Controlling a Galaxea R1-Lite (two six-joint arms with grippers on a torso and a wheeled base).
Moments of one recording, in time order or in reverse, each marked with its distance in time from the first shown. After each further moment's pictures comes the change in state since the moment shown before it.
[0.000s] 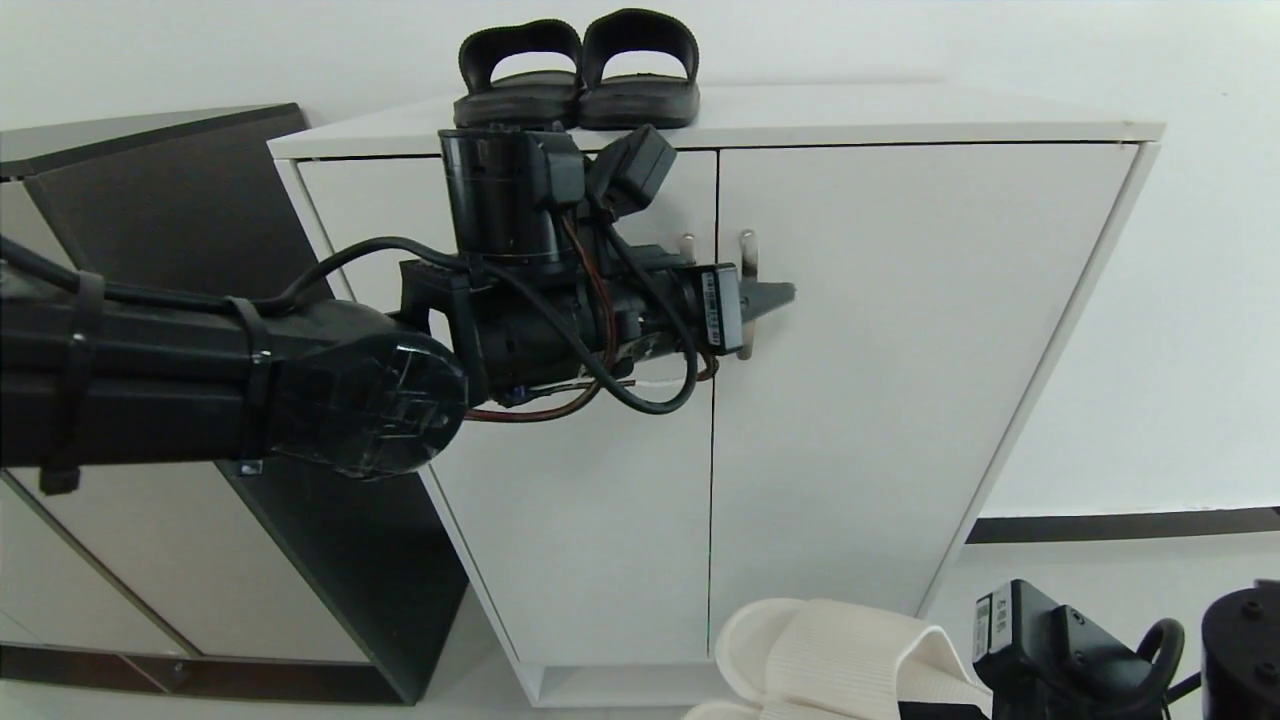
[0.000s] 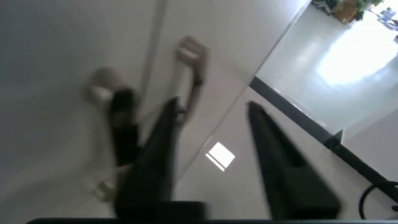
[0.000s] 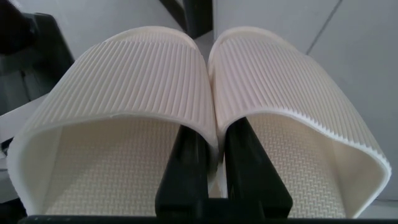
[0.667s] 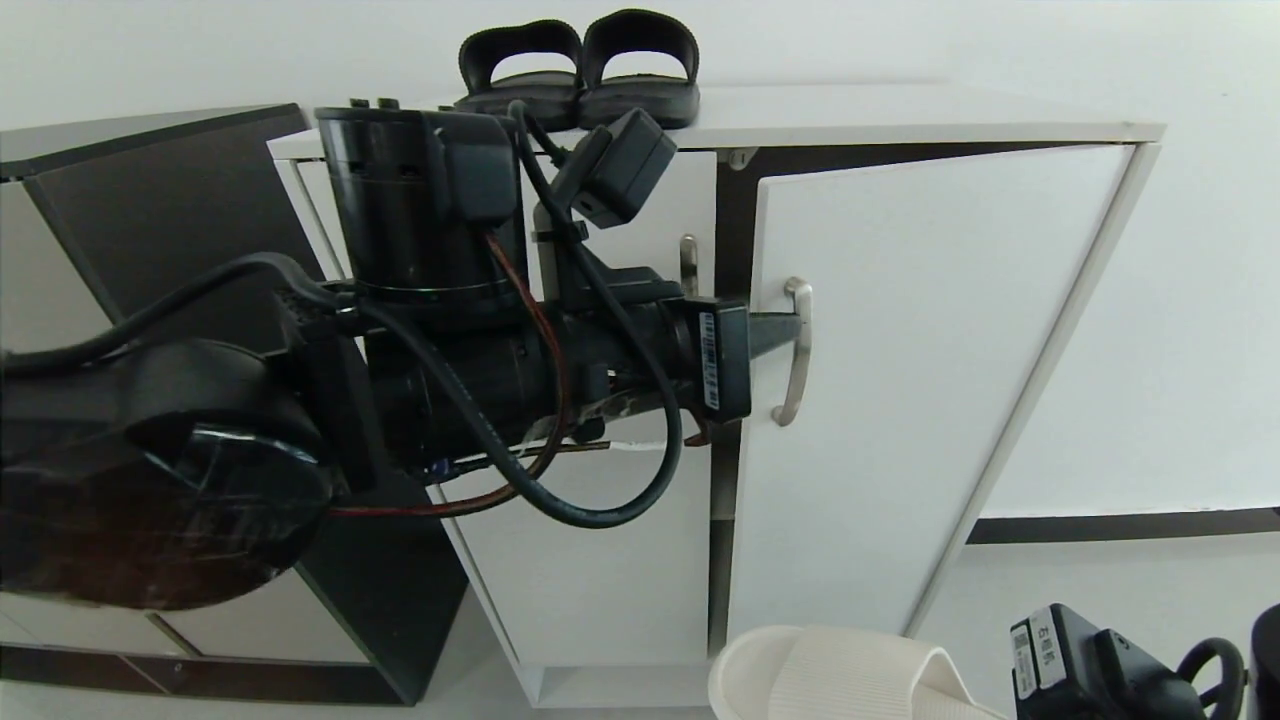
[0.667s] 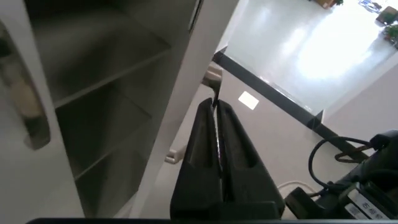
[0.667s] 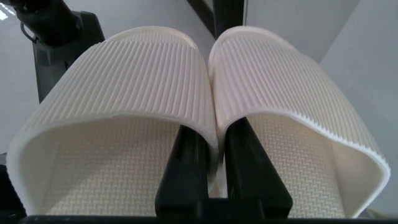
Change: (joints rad) left arm -0.103 -0.180 0.195 -0.005 0.034 0.010; right arm -0.001 -0.049 0.034 0.000 0.100 -0.001
